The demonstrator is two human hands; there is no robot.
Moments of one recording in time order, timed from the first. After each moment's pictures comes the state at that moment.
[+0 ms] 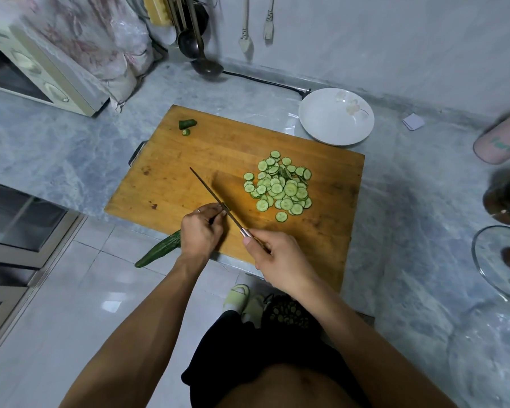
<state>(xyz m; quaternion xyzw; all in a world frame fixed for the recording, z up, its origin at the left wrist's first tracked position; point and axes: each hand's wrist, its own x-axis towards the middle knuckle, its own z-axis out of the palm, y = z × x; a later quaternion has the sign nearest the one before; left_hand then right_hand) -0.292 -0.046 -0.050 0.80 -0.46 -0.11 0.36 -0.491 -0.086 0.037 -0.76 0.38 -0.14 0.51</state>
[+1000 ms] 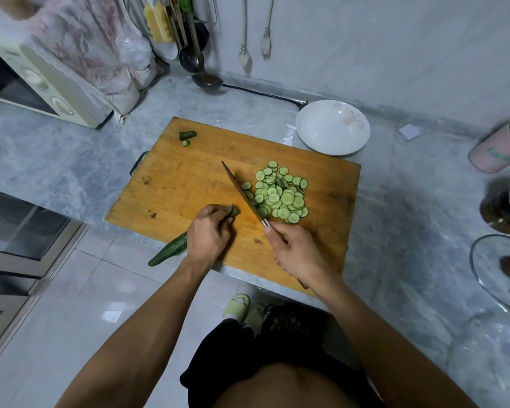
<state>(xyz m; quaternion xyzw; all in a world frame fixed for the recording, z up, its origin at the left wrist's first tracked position) -0.307 -0.065 -0.038 0.83 -0.47 -0.09 0.29 -0.506 -0.127 0.019 -0.74 0.43 -0.14 0.50</state>
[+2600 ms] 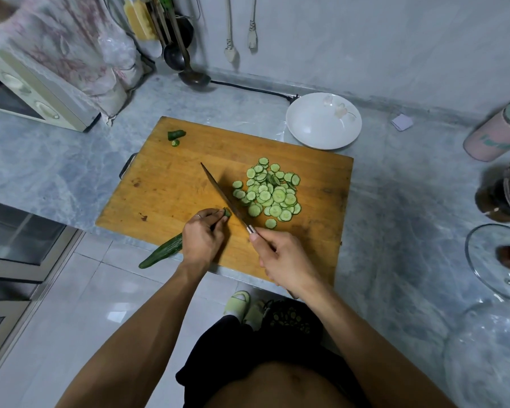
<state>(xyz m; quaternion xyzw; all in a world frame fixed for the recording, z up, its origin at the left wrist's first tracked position) -0.314 -0.068 -0.048 0.82 -0.45 -0.09 0.34 -0.512 -0.111 0.025 -0.71 0.41 -0.15 0.56</state>
